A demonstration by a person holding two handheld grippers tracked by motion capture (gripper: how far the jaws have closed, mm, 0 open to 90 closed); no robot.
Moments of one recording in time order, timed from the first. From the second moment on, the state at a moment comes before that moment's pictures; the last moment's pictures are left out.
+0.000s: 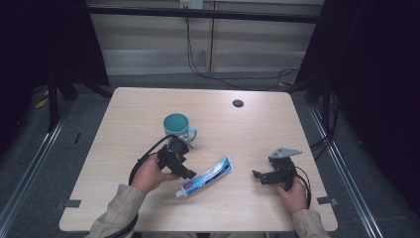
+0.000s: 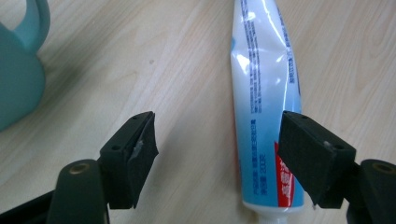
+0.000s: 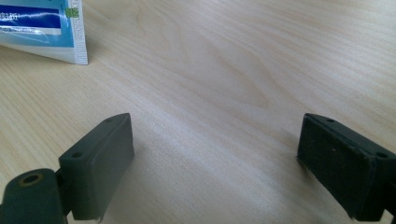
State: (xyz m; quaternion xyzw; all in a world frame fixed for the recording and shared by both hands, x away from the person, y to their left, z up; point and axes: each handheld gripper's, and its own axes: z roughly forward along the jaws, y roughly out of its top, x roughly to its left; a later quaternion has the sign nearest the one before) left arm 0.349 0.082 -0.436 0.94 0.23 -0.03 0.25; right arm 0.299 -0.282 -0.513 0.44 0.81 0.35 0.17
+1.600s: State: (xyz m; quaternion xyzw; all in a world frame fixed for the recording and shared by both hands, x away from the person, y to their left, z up) left arm 0.351 0.026 -0.450 0.95 0.20 -0.04 0.23; right arm 0.299 -0.282 -0.513 0.44 0.81 0.35 0.17
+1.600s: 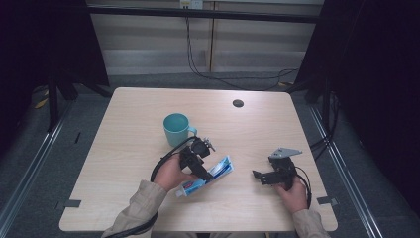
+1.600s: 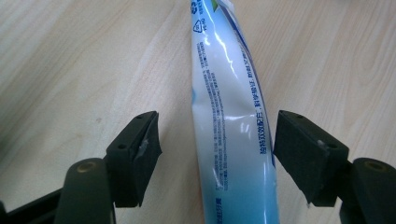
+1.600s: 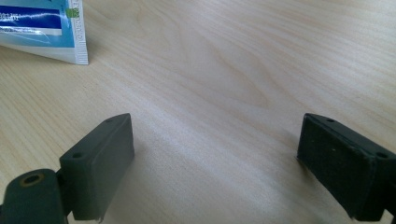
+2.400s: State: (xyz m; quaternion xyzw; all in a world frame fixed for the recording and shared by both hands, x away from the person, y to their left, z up) left arm 0.347 0.015 -0.460 0.96 0.20 -0.05 0.21; right arm 0.299 -0.282 -0.513 0.44 0.81 0.35 0.17
